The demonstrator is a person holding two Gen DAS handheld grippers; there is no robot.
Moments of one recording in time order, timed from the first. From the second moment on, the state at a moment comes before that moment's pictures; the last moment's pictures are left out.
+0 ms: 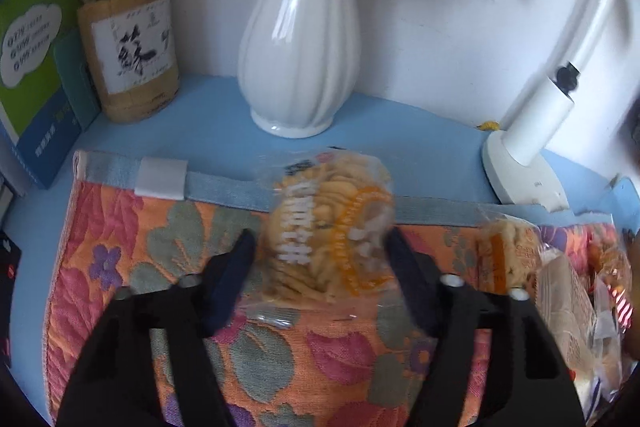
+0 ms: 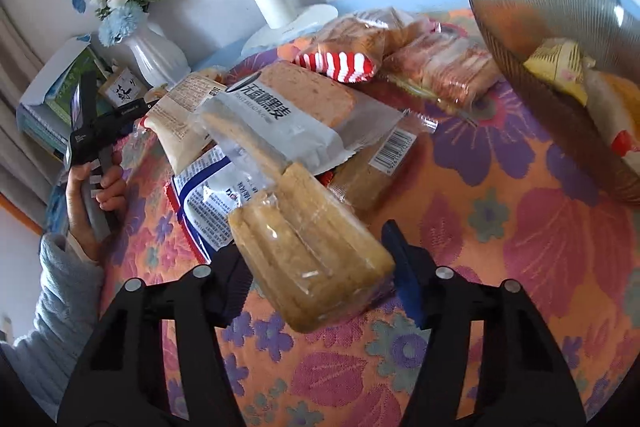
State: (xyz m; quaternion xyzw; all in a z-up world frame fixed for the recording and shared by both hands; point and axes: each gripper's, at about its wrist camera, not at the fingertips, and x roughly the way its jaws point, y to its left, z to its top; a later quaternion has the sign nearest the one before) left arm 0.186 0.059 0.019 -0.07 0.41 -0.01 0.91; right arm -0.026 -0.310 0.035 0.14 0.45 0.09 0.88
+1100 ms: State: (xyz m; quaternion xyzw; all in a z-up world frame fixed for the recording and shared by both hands) left arm -0.053 -0.009 0.024 0.01 0.45 -0.21 0.87; right arm -0.107 -0.366 0.044 0.25 0.46 0.02 0.85
